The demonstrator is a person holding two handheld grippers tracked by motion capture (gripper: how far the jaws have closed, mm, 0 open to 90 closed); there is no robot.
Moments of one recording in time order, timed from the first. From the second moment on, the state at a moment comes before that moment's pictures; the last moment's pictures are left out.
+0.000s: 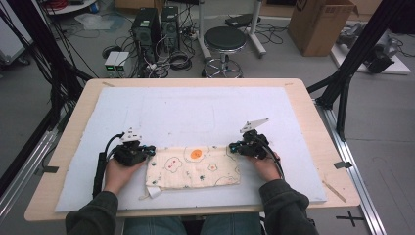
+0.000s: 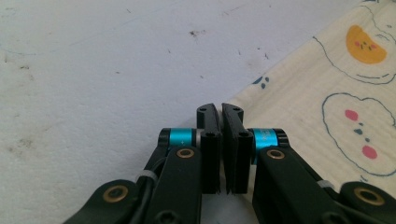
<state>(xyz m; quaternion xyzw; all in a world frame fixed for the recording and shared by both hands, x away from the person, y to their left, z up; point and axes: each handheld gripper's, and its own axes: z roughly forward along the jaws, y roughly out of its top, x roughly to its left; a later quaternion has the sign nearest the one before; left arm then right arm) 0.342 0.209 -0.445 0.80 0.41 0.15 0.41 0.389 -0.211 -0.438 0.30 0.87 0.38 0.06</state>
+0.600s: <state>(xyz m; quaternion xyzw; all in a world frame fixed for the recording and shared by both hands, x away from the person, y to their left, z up) 0.336 0.218 -0.429 0.78 0.39 0.15 0.47 0.386 -0.223 -0.427 0.31 0.84 0.45 0.05</state>
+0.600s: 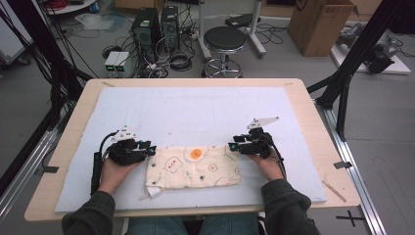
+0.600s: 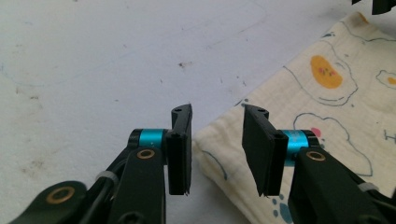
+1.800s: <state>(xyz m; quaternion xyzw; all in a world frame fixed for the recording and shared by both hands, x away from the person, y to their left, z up) 0.316 0.227 -0.410 0.78 0.37 0.15 0.49 0.367 -0.224 -0.409 0.29 0.83 0.47 0.08</state>
